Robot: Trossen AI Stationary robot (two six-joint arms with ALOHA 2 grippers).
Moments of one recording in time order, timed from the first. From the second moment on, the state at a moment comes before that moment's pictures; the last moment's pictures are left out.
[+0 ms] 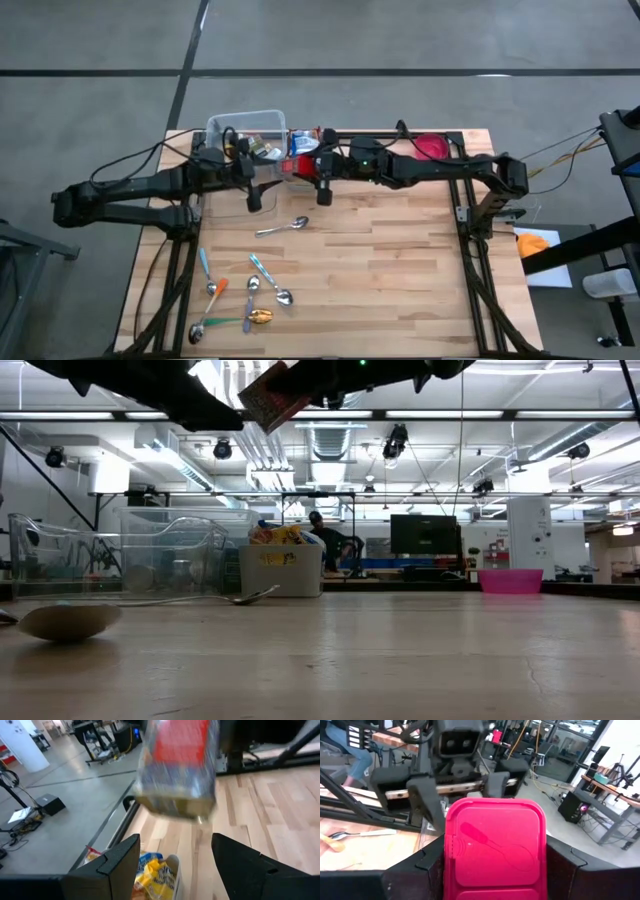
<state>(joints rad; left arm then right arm) 0.26 0.88 0.65 -0.05 -0.05 0.27 -0.16 1.69 1.30 0.27 -0.02 -0.27</state>
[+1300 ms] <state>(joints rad) 0.26 0.87 0.65 -0.10 0.09 0.34 -0.16 1.66 1.30 0.21 0.14 -0.29</state>
